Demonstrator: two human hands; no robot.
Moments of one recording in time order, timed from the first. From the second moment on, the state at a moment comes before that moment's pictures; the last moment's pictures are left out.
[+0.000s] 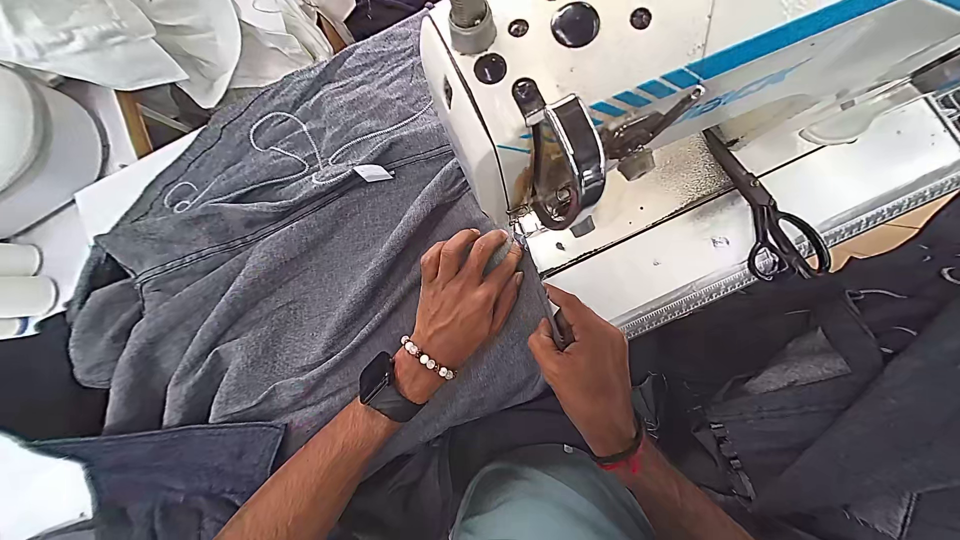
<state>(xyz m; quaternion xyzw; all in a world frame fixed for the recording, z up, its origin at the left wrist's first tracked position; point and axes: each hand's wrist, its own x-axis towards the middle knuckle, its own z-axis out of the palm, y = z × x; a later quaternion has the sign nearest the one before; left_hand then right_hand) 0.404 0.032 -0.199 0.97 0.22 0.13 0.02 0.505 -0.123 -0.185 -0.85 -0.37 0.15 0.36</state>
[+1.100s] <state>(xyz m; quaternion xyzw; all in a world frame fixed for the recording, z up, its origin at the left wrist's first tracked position) 0.403 0.032 -0.205 0.96 0.23 0.14 0.06 0.509 -0.133 -0.174 -0.83 -0.41 0.15 0.35</state>
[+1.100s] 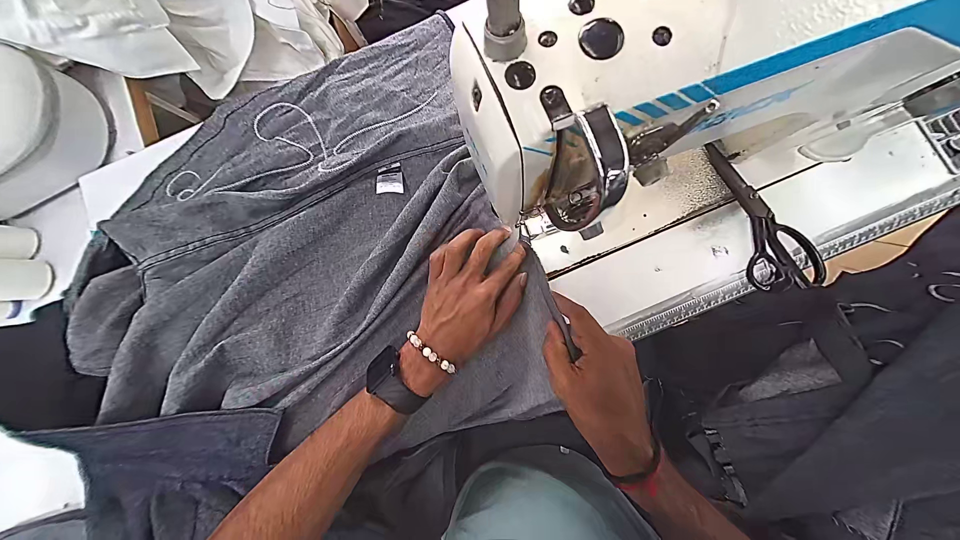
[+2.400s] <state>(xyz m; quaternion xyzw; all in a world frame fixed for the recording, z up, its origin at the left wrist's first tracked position) 0.381 0.041 -0.207 0.98 0.11 0.14 0.12 0.561 -0.180 -0.189 -0.78 -0.46 0.26 0.33</state>
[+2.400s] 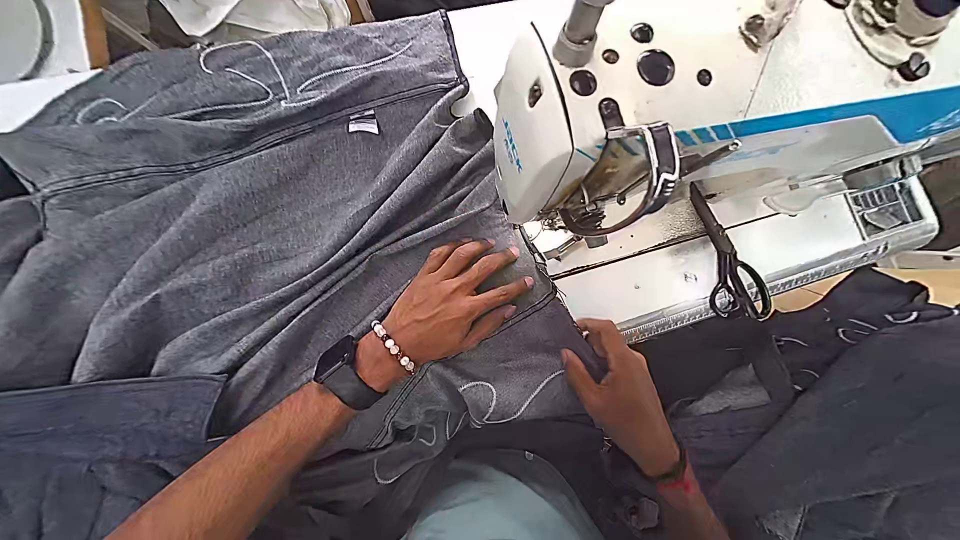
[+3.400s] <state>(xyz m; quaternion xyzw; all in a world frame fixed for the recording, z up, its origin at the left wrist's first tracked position) 0.387 0.020 -0.208 0.97 0.09 0.17 0.14 0.508 -0.179 -0.190 -0.52 -0.70 0.49 -0.02</state>
